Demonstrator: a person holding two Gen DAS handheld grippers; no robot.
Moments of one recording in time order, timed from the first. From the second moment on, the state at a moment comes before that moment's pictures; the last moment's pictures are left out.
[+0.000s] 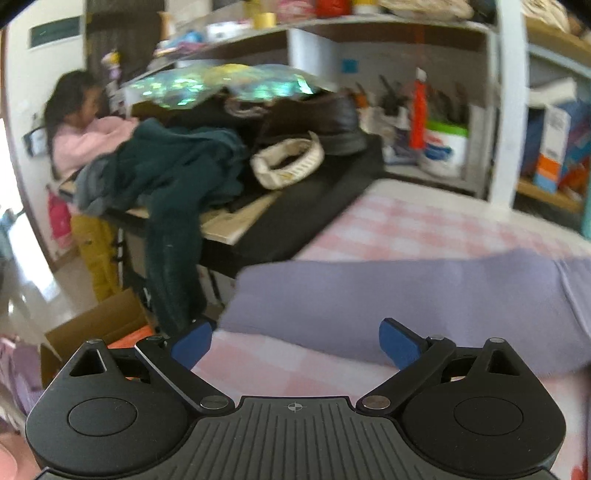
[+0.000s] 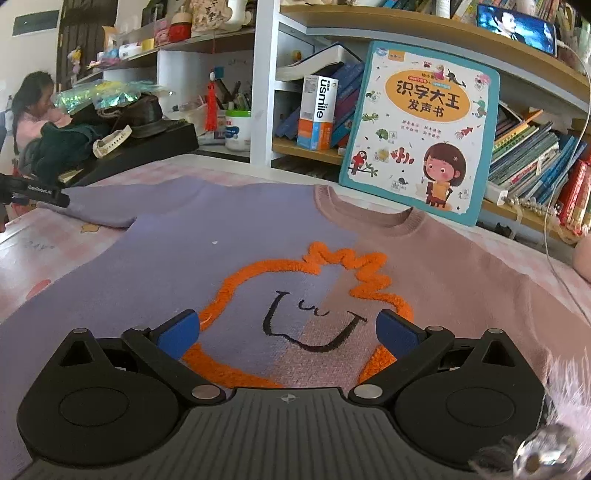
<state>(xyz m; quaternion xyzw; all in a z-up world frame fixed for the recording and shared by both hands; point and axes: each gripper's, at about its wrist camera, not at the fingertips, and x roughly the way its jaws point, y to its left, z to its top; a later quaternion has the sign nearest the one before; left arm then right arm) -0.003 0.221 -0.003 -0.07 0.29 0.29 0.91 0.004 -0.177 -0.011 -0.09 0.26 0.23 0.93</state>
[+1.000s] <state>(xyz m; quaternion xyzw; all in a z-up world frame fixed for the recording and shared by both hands) 0.031 0.181 0.066 -0.13 0.18 0.13 0.97 0.005 -0.187 -0.008 -0.06 0.26 0.23 0.94</state>
